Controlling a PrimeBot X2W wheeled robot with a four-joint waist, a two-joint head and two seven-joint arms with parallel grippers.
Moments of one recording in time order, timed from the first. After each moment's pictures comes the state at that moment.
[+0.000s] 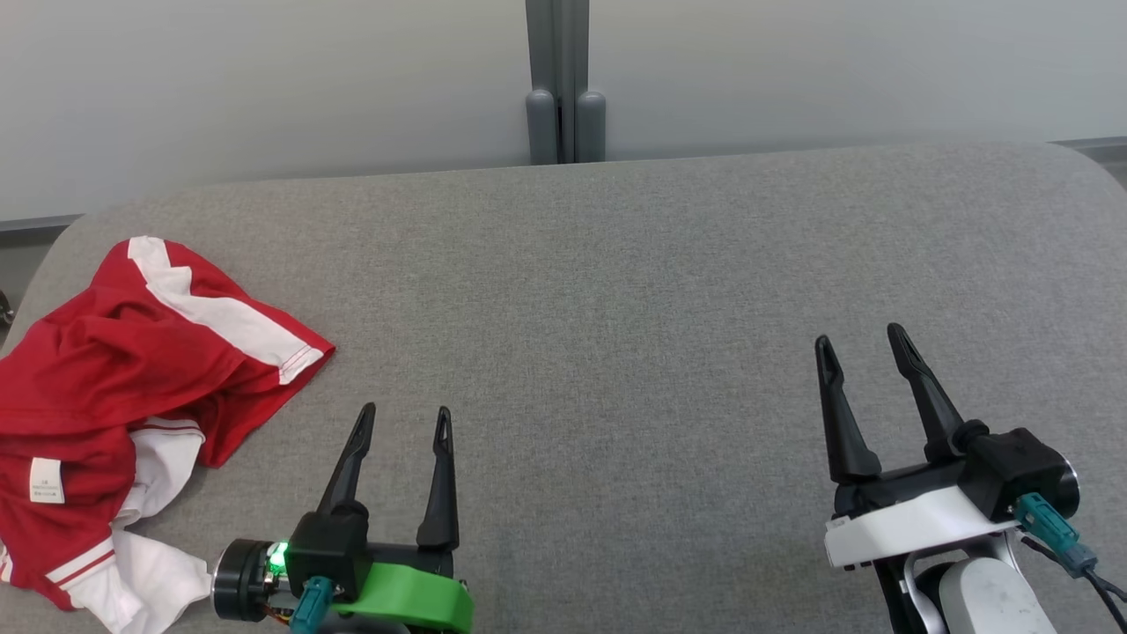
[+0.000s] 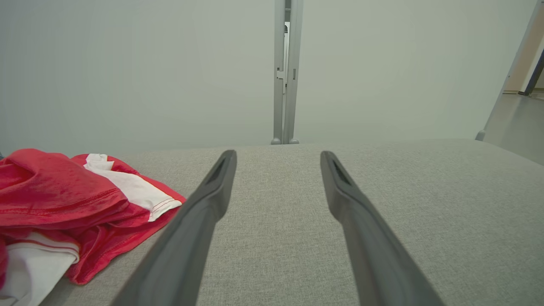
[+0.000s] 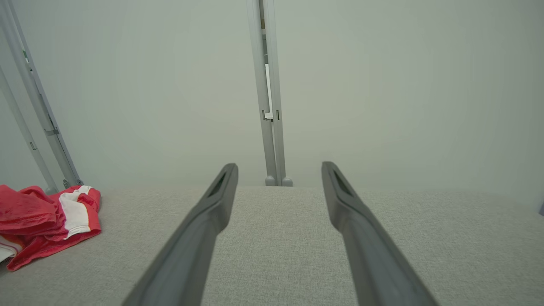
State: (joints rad) left arm -0.01 0.05 -0.30 0.10 -0.17 0.10 -0.26; right arm -0.04 -0.05 0.07 0.02 0.13 0.13 -0.26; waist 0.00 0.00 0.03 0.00
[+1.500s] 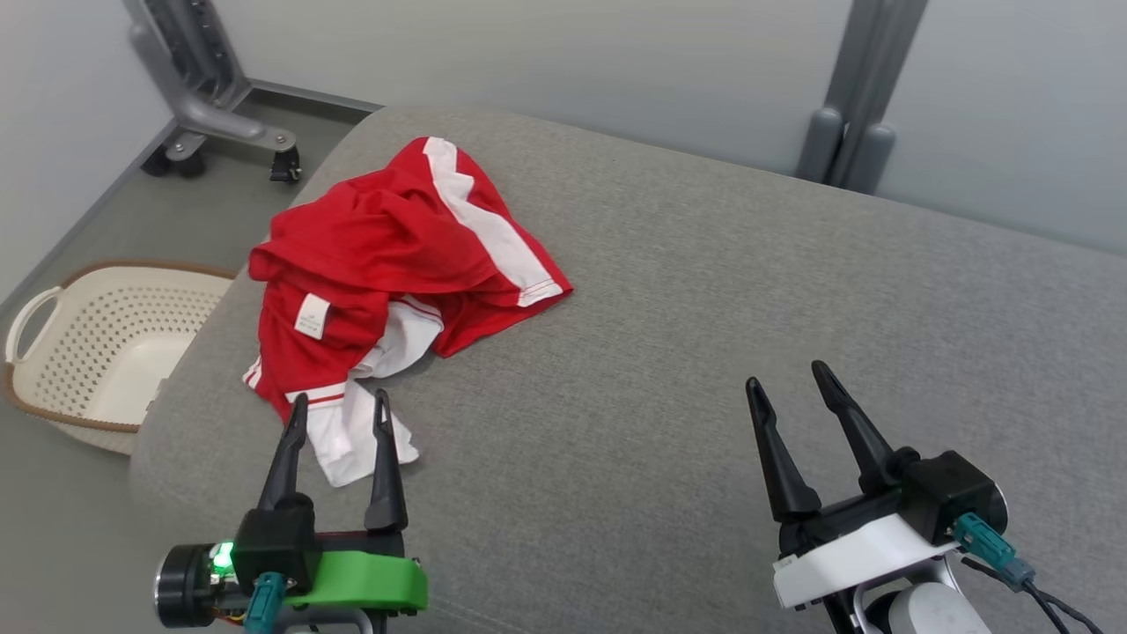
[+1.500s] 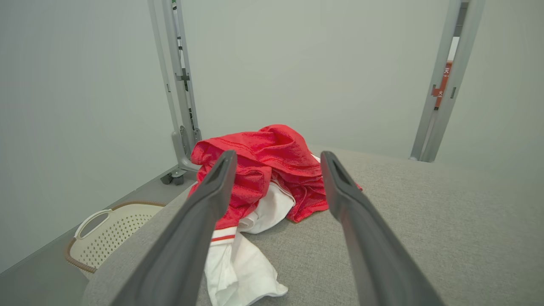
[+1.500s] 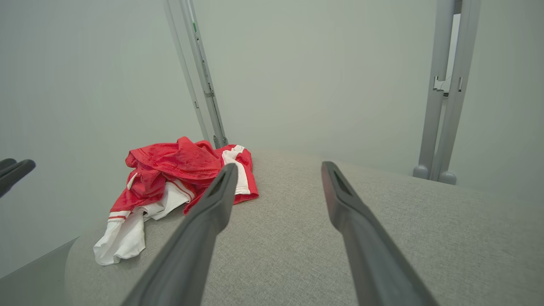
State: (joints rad) left arm -0.01 0.05 -0.21 0.07 -0.14 0.13 -0.26; right arm -0.02 -0.05 0.19 0.06 0.18 0.13 -0.26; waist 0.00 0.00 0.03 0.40
